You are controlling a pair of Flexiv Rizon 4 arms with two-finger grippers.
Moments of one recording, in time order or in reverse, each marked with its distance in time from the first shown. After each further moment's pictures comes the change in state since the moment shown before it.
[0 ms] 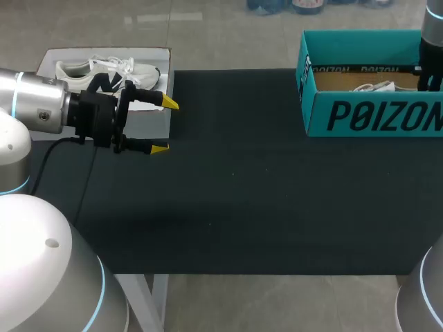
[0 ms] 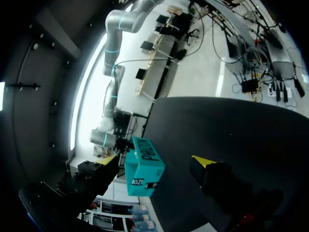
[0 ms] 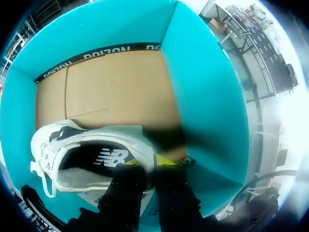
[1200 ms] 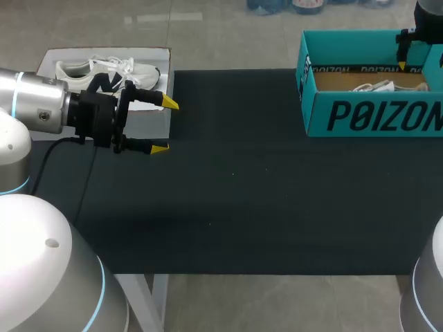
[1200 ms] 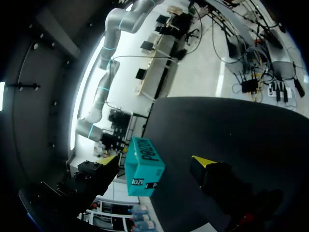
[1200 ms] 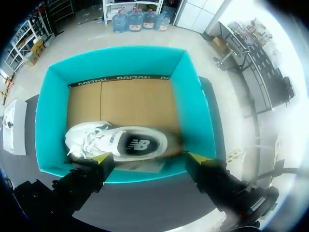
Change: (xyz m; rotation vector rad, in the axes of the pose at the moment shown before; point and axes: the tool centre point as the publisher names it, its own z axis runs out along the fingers) left arm 0.000 0.000 0.000 0.000 0.000 0.000; right arm 0.031 -0.008 -0.114 -0.141 0.007 -0.068
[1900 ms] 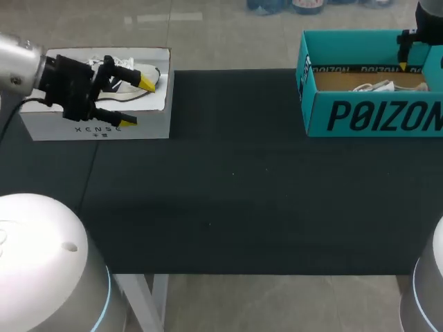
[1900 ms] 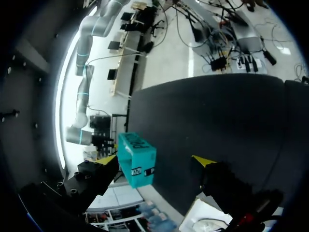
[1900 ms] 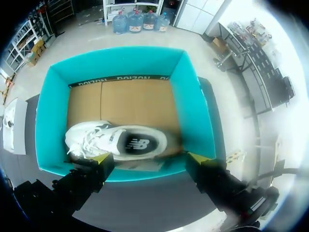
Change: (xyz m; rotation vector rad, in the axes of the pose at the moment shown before) left arm -0.020 0.041 -0.067 -0.053 0.226 0.253; right arm -0.001 -0.003 -0.001 -0.010 0.003 0.000
